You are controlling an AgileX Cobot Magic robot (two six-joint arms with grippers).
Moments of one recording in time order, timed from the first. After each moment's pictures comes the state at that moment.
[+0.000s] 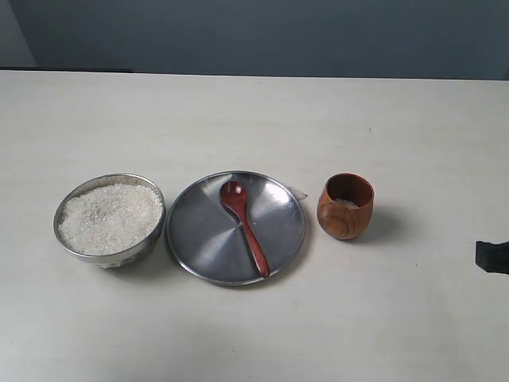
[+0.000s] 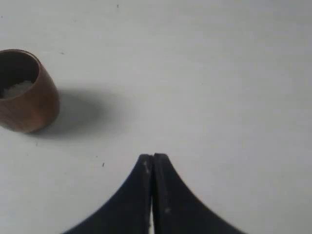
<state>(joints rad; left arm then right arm) 0.03 0.53 -0.36 -0.32 0.59 -0.03 0.69 0.71 -0.32 -0.88 0.75 1.14</state>
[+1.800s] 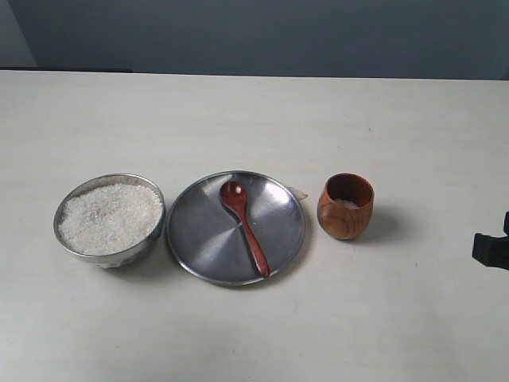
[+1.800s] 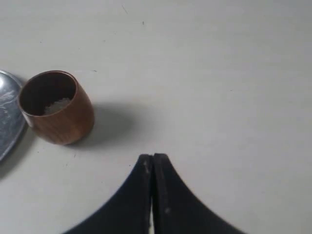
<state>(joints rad) 0.03 0.35 -0.26 -0.04 0.25 -0.02 0.69 0.67 -0.32 -0.85 0.68 1.18</state>
